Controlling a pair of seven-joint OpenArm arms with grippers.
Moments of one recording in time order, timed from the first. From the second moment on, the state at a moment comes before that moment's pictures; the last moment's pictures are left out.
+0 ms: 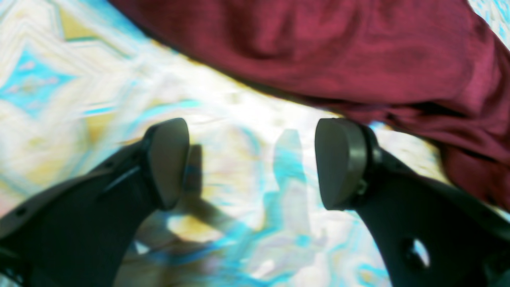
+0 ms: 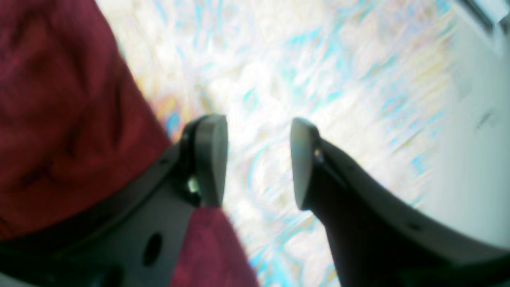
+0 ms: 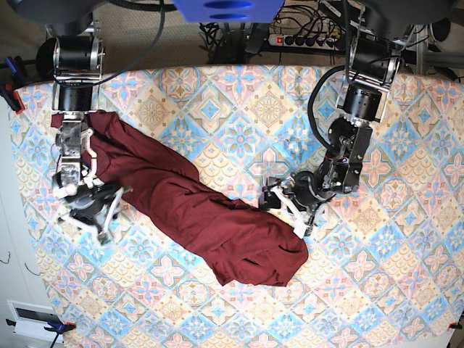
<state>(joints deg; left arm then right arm) -19.8 -13.8 17.9 63.0 -39.4 -11.9 38.2 16.7 19.9 1.1 76.7 -1.1 26.0 -47.1</state>
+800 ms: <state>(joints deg) -20.0 -3.6 18.1 63.1 -44.8 -11.7 37.9 9.5 14.6 -24.9 86.5 8.1 26.5 -52.6</state>
